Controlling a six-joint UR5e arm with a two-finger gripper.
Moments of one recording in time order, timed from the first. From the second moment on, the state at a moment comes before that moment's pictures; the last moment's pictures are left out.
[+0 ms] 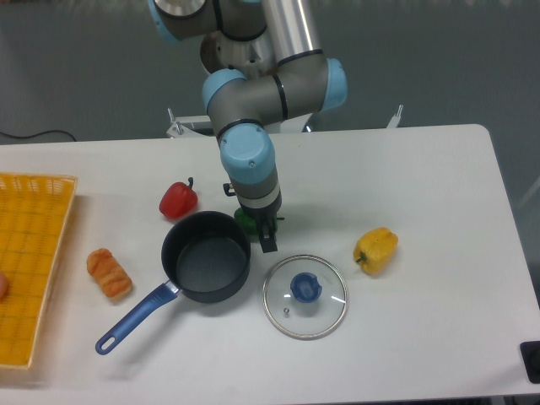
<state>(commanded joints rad) 2.35 -1.86 -1.92 -1.03 1.67 1.74</state>
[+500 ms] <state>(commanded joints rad) 2.34 -1.87 -1.93 -1.02 1.72 1.72</state>
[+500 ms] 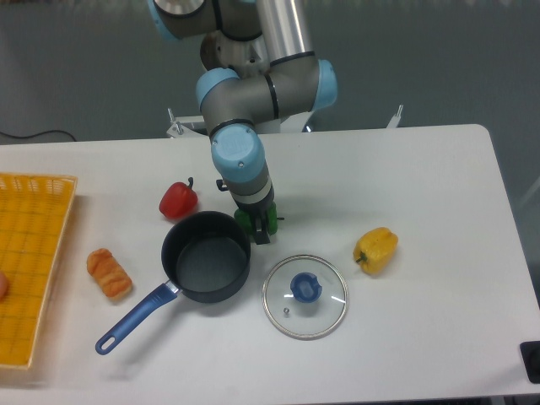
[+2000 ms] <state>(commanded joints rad) 2.31 -1.90 -1.91 -0.99 1.77 1.74</state>
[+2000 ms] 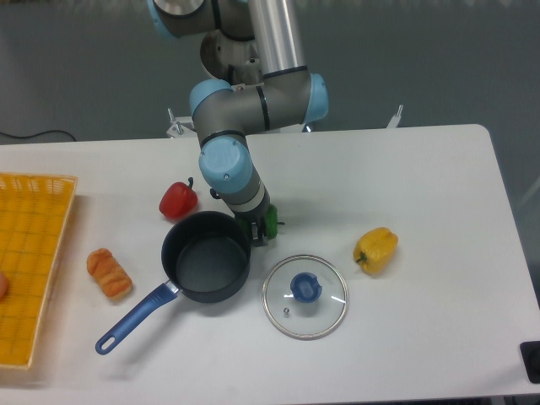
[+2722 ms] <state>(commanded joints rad) 2.34 -1.87 -1.79 -1.12 1.77 1.89</state>
